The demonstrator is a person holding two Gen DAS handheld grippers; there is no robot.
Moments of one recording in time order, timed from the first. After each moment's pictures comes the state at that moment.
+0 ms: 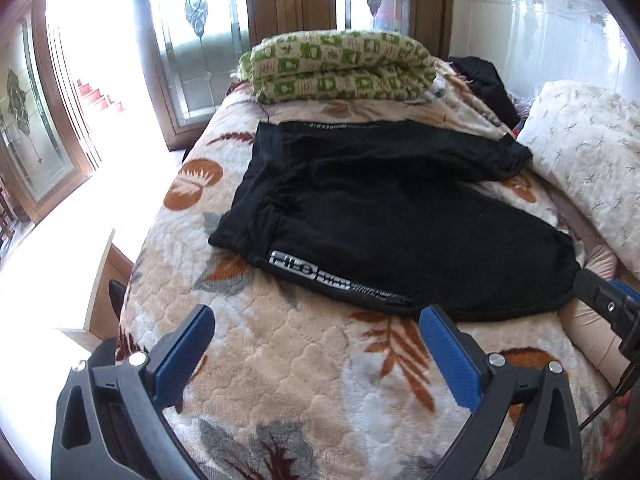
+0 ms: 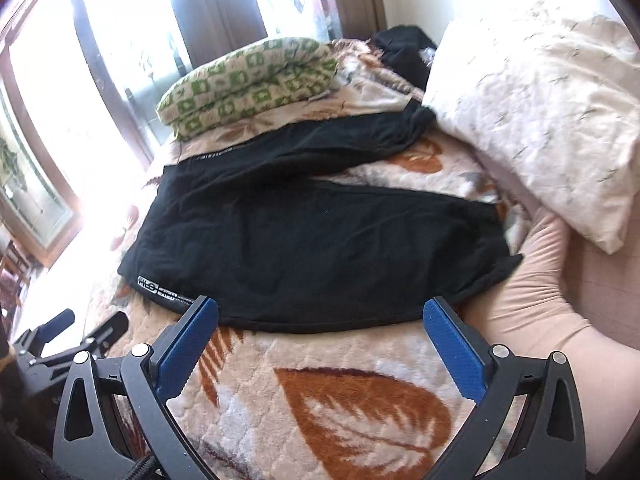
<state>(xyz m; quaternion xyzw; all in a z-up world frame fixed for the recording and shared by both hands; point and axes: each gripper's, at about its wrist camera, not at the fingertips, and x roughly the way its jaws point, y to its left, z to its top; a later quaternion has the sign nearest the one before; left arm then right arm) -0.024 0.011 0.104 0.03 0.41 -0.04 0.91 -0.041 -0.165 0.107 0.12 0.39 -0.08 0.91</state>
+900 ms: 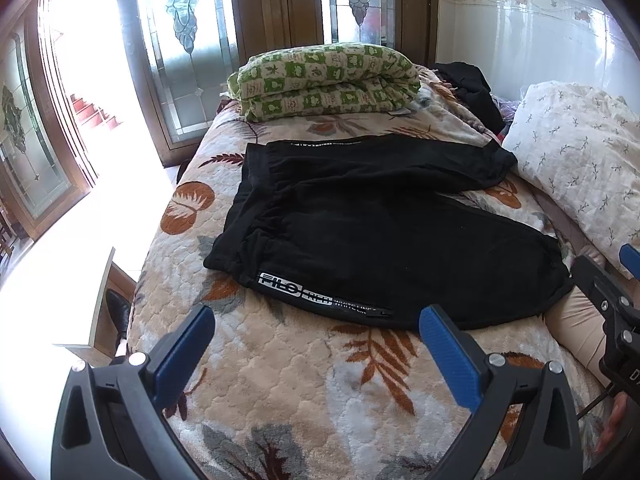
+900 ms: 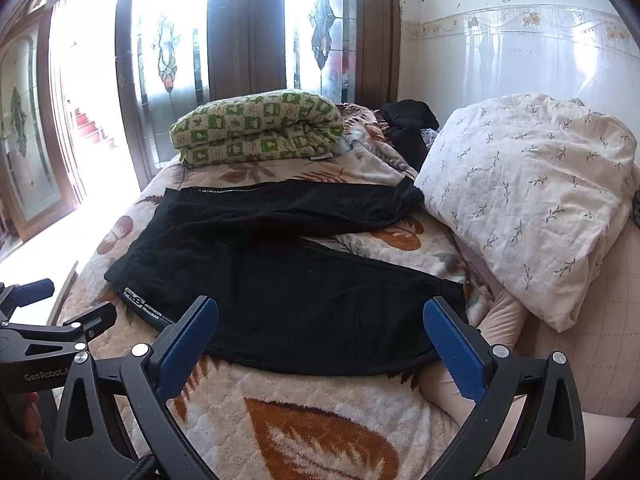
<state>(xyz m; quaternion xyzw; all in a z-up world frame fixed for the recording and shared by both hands) -0.029 -0.006 0.124 0.05 0.40 -0.05 0.91 -0.056 -0.155 0.134 0.01 0.31 -0.09 0.95</state>
